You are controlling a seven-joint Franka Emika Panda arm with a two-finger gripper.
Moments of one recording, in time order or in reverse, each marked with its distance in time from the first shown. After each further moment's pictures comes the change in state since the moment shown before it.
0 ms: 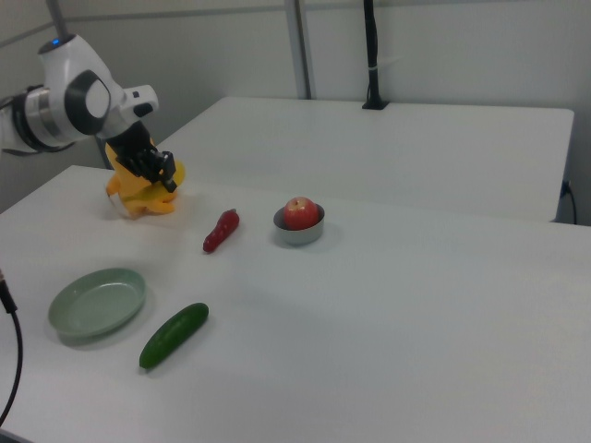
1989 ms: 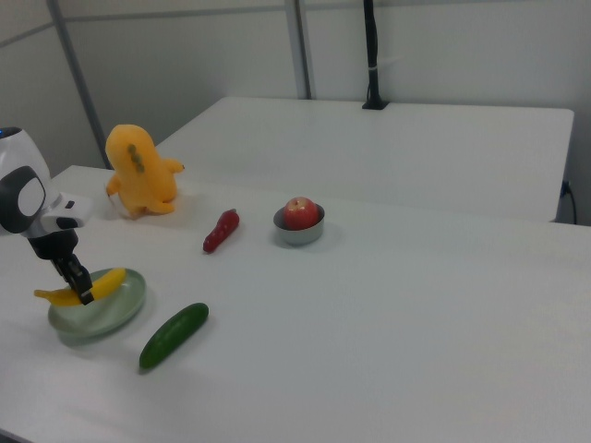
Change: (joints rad) arm -0.055 -0.383 0.210 -0.736 0.180 0.117 0.404
